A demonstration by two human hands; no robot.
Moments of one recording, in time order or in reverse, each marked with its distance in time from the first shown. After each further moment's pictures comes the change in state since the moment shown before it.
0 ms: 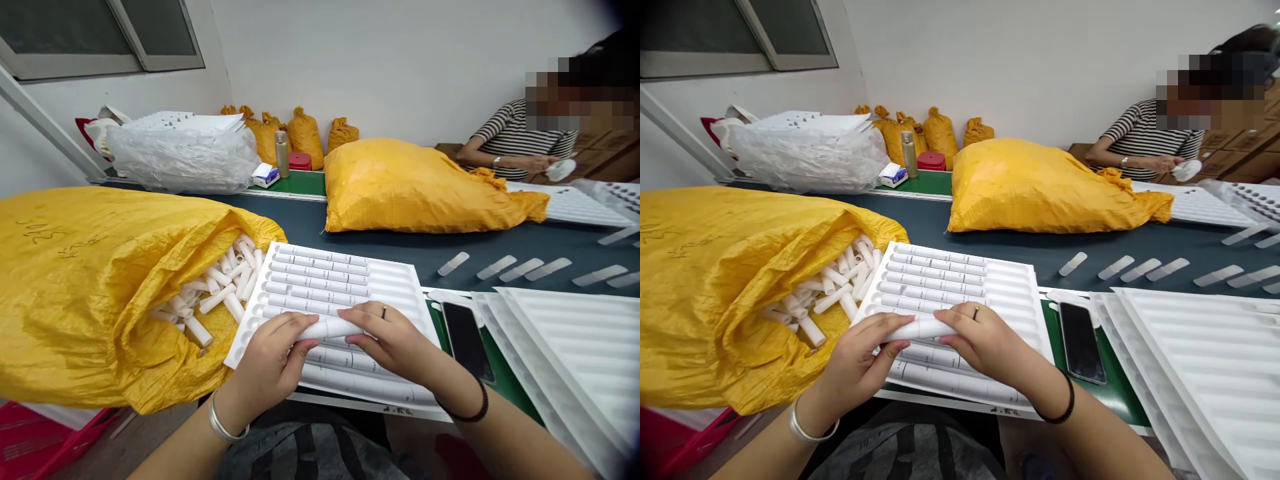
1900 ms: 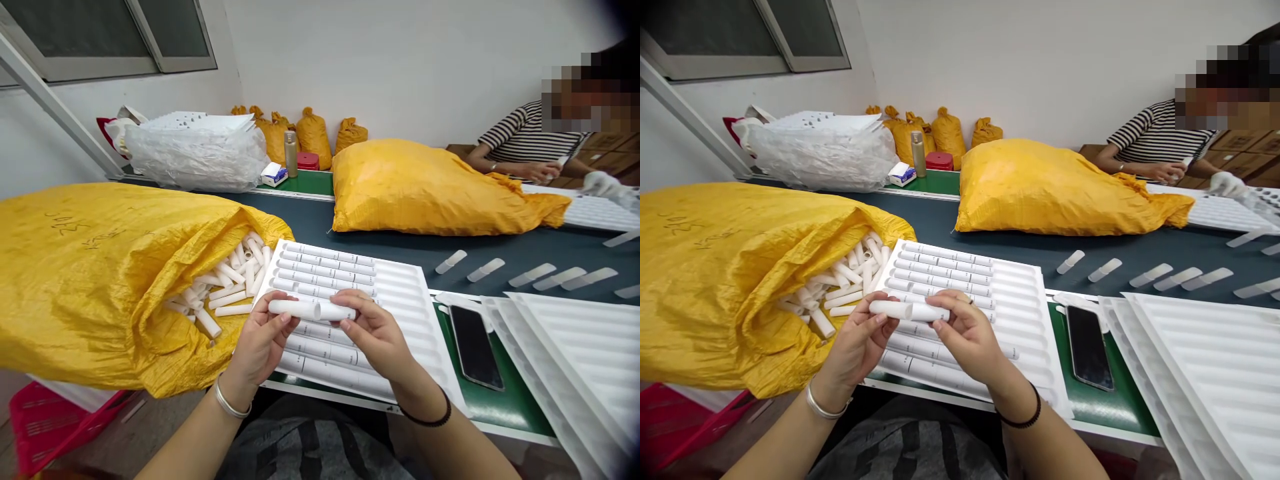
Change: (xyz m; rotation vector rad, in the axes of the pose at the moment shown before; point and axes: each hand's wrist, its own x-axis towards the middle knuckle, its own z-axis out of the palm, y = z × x) left_hand -0.008 -0.023 0.014 -1.312 0.463 -0.831; right_hand 0.016 -0.014 0.044 0.739 0.320 0.382
